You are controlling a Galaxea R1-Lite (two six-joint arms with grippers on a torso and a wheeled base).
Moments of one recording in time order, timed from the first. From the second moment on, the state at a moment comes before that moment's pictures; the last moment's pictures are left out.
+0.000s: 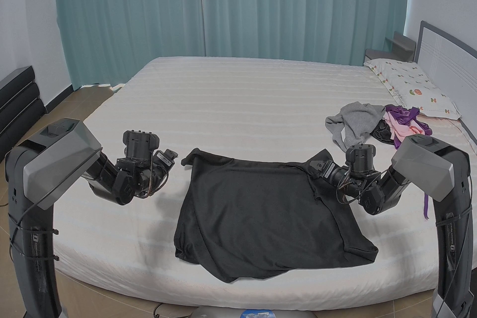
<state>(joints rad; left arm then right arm) -0.22 2.34 -1.17 -0.59 0.12 -1.04 0.22 2.51 -1.16 -0.90 0.01 0.70</state>
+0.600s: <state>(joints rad) -0.24 2.28 -1.04 -0.64 0.06 -1.05 0.26 2.58 -1.30 -0.81 -0.04 0.74</state>
